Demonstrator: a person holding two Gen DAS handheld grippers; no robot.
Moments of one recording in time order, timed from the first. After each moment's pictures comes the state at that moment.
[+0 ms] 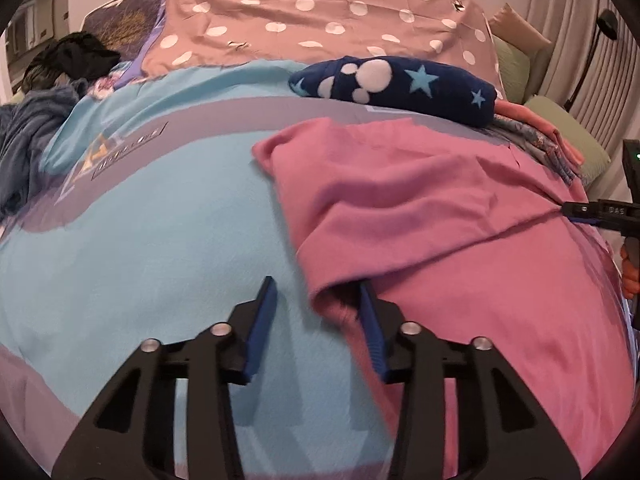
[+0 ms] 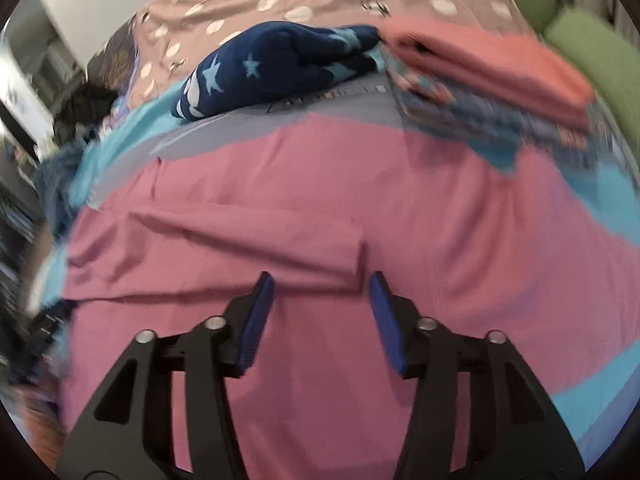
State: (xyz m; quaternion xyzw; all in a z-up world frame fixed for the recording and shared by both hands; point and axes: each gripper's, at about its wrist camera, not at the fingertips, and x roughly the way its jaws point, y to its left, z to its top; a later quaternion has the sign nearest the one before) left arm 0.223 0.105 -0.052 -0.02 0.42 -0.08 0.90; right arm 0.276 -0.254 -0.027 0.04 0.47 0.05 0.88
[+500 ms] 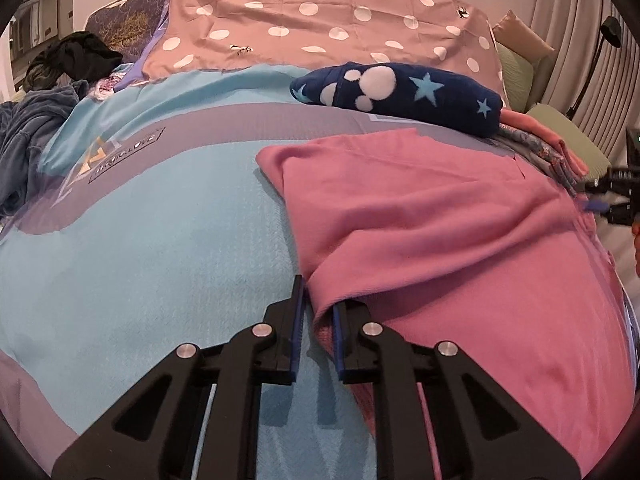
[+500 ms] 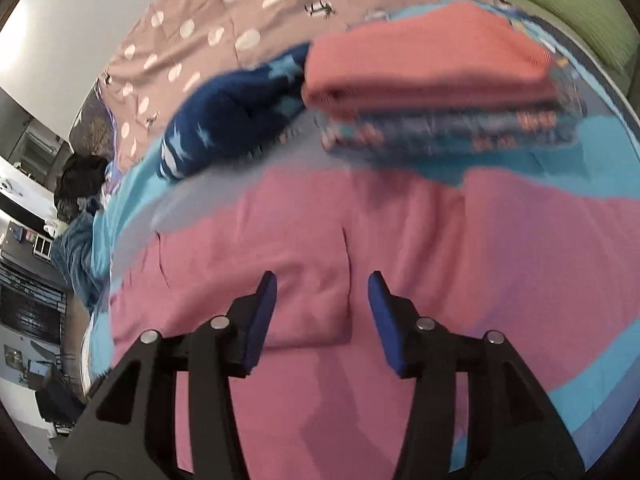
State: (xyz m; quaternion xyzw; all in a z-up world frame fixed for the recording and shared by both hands) left arm 0.229 0.105 -0.056 -0.03 0.41 -0.07 0.91; right arm 0.292 -0.315 -0.009 0.21 0.49 0.03 0.84
